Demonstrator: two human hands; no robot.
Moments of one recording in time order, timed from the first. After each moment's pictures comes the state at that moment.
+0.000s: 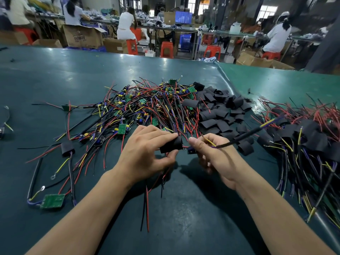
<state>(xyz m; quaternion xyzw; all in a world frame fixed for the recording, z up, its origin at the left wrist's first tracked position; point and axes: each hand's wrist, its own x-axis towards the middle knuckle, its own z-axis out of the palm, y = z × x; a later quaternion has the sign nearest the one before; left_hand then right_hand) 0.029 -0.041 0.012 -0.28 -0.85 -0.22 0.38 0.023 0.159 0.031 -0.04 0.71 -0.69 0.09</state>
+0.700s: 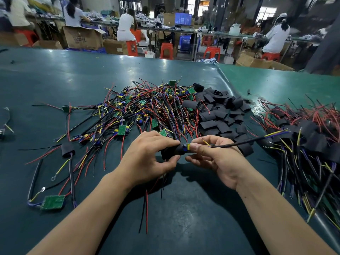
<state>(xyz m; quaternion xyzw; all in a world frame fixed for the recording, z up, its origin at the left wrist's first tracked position) 0.034 -0.040 0.013 -0.30 -0.86 -0.29 0.31 0.023 0.162 0.038 0.00 0.61 -0.78 0.14</state>
